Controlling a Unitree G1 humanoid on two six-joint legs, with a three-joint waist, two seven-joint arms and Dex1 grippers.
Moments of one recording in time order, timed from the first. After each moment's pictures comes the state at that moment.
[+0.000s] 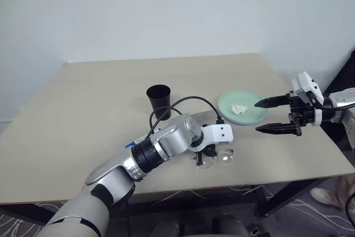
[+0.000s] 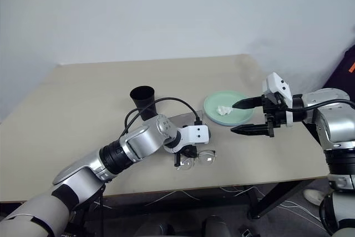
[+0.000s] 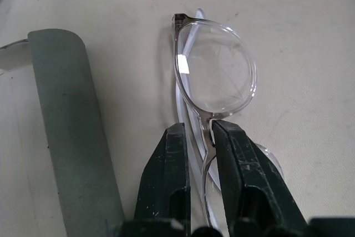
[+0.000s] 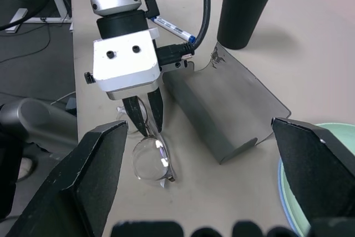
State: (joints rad) left arm -0.88 0.32 -0.86 0.04 0.01 0.96 -0.97; right arm -0.58 -0.89 0.02 0.13 0.40 0.45 1.50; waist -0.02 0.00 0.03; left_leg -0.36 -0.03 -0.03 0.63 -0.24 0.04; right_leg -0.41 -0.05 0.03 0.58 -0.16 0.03
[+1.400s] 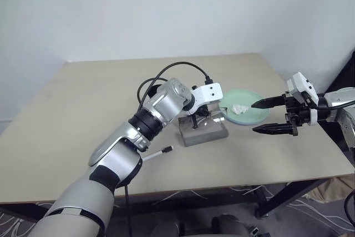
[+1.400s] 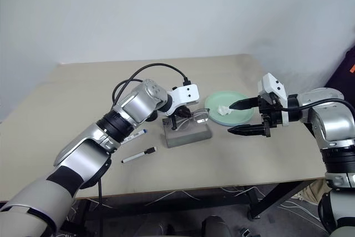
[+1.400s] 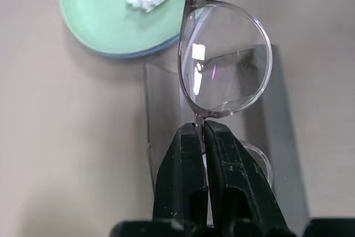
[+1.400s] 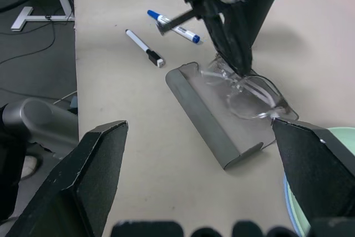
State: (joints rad) left arm -1.10 0.27 -0.65 0.52 0.09 0.66 -0.95; right arm -0.60 -0.89 0.05 0.13 0.40 0.47 1.49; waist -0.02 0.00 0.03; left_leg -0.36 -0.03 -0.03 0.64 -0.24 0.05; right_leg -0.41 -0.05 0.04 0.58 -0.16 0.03
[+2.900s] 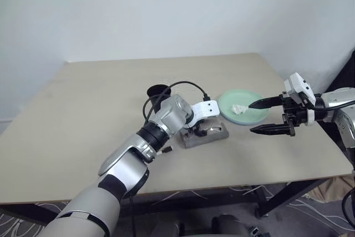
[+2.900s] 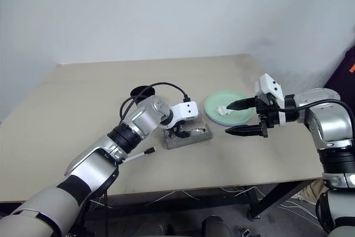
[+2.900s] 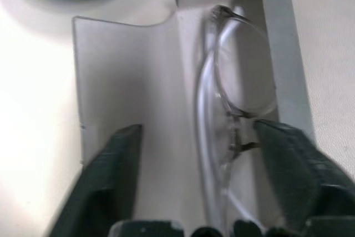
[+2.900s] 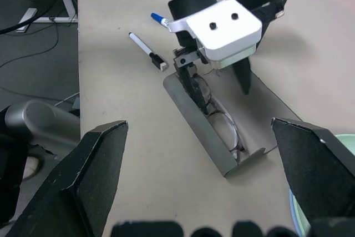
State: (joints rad) left arm -1.00 0.21 -0.61 0.55 0.23 0.66 -0.98; right arm -0.60 -0.87 0.06 0.11 0.40 0.47 1.48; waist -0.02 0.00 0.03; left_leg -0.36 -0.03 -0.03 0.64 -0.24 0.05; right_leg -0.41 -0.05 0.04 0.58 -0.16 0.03
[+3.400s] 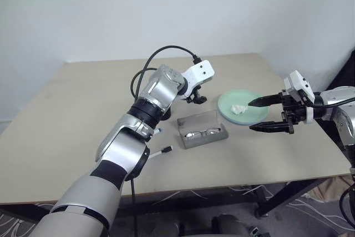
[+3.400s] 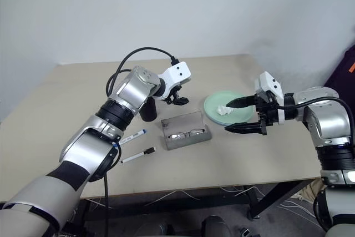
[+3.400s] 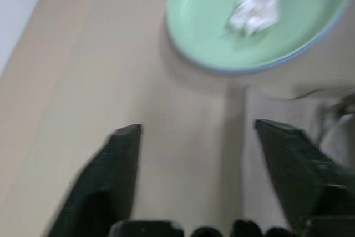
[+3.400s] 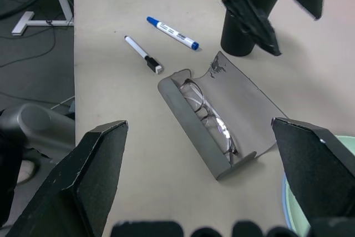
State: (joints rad) left arm -1.17 0.21 -0.42 0.75 0.19 0.57 -0.82; right arm -0.62 -0.85 0.06 0.16 0.40 0.45 1.48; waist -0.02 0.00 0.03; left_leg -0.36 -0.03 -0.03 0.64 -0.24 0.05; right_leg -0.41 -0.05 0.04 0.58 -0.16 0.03
